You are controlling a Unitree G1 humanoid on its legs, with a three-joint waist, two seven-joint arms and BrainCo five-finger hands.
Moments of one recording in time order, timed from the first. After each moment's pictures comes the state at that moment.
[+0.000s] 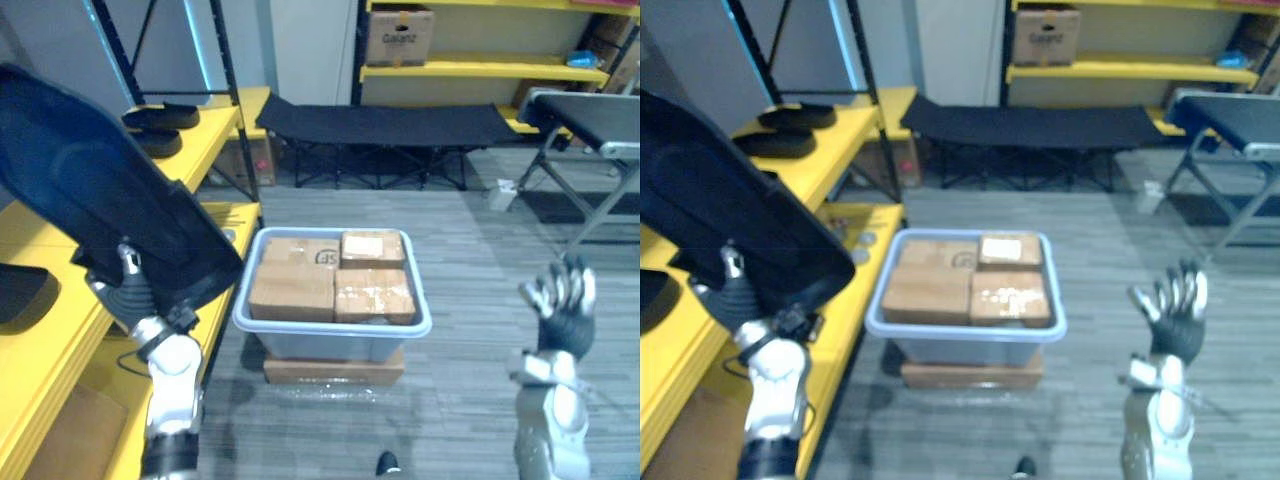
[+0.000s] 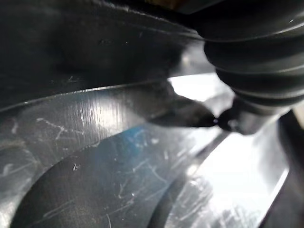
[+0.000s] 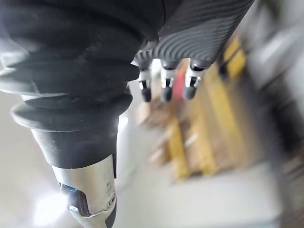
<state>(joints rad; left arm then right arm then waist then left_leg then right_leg) 0.06 0.08 0.20 -0.11 0.04 -0.38 0.65 0.30 -0.12 -0.23 0.00 0.52 -0.31 -0.18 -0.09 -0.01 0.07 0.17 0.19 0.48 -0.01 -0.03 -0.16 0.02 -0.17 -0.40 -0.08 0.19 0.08</state>
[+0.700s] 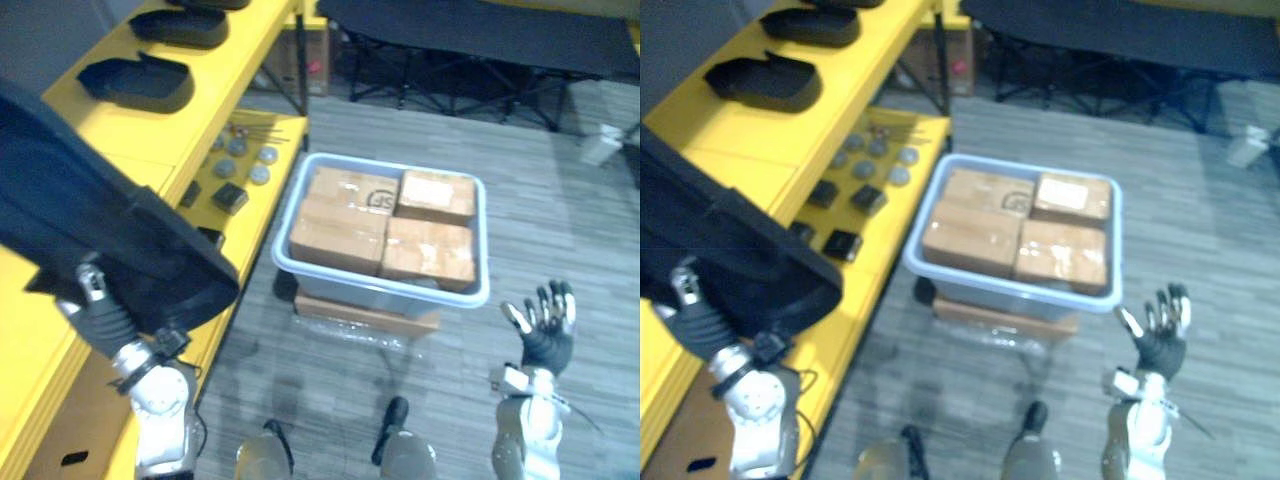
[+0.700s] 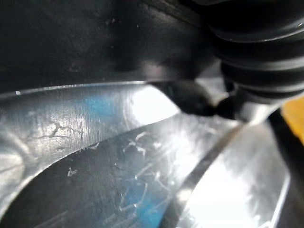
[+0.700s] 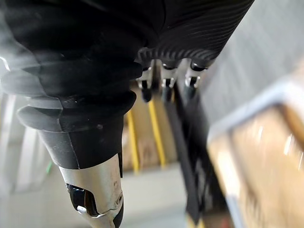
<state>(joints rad) 0.15 0.10 0.37 -0.26 0.02 -0.45 0.75 0.09 -0.13 -0.09 0.03 0.45 -0.46 -0.05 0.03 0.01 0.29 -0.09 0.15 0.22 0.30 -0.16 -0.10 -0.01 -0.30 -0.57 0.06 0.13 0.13</state>
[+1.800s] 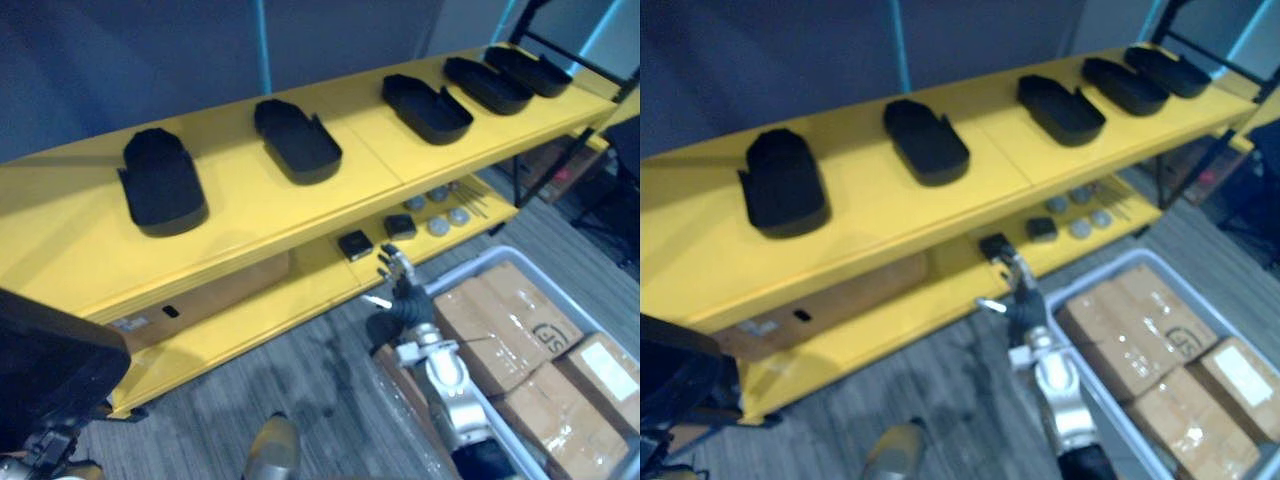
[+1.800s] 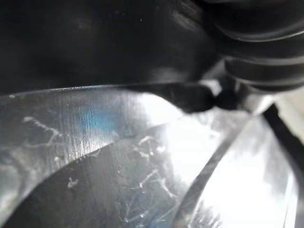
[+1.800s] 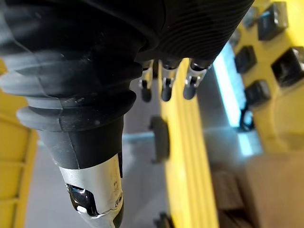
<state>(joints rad) 0.42 -0.10 0.65 -0.43 -0.15 -0.53 0.54 -0.03 -0.13 0.20 0.15 0.19 -0.31 0.02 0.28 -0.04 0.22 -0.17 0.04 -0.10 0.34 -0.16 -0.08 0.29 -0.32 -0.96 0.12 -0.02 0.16</state>
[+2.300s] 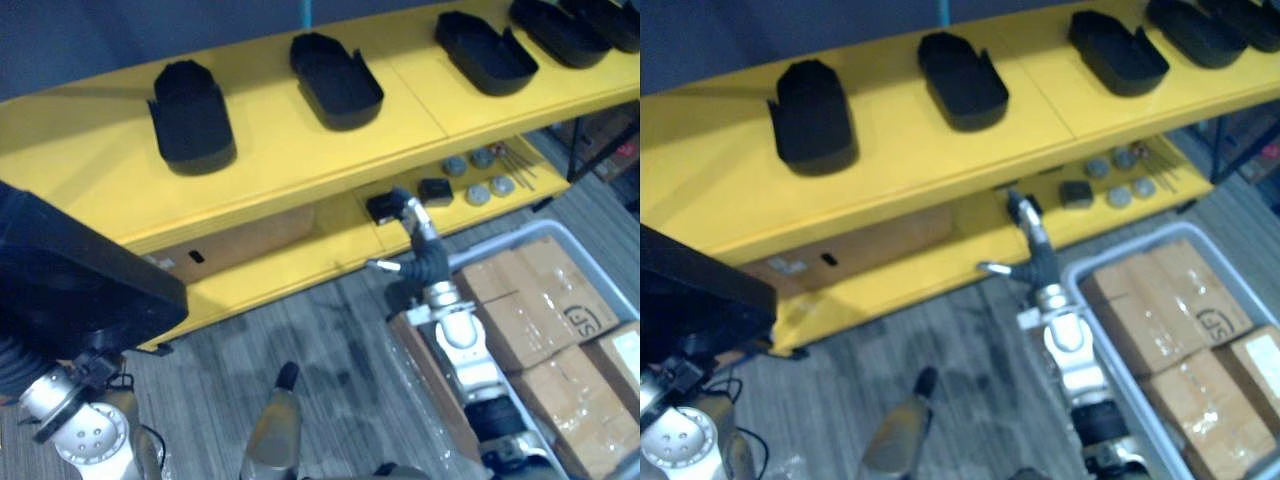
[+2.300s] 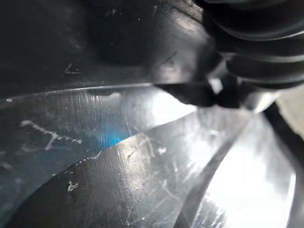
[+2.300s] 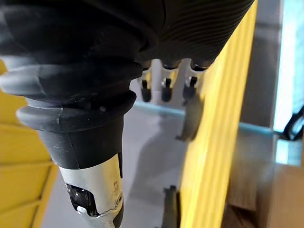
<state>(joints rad) 0.19 0.03 0.49 -0.40 -0.11 -0.53 0.45 -0.28 -0.24 0.15 0.17 0.01 -0.46 -0.05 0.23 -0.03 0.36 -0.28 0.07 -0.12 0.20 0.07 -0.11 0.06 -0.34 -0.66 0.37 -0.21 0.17</state>
